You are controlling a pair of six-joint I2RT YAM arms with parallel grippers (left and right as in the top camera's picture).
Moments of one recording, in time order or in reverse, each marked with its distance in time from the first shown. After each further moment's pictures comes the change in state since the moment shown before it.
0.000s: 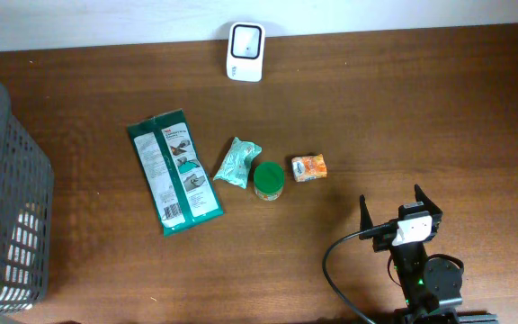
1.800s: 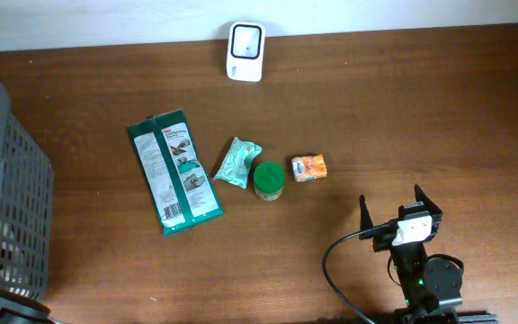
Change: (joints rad) left arm 0.118 0.335 -0.378 0.309 0.053 0.362; right arm 0.000 0.000 0.000 0.000 0.000 0.000
